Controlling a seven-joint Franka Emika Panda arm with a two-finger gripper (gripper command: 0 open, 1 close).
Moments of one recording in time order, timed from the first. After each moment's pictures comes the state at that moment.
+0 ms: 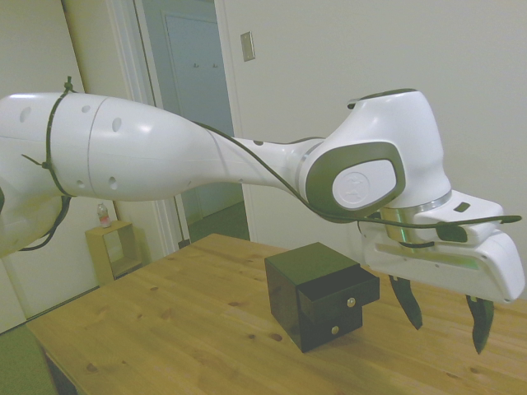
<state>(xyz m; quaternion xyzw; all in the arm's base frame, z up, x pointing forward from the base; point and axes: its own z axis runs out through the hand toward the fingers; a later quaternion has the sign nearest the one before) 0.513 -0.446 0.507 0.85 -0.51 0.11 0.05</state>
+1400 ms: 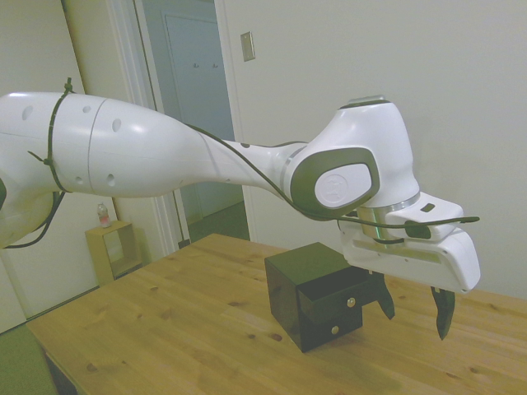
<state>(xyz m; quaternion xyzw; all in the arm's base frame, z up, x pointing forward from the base) 0.527 -0.413 0.498 0.86 -0.50 0.11 0.04</state>
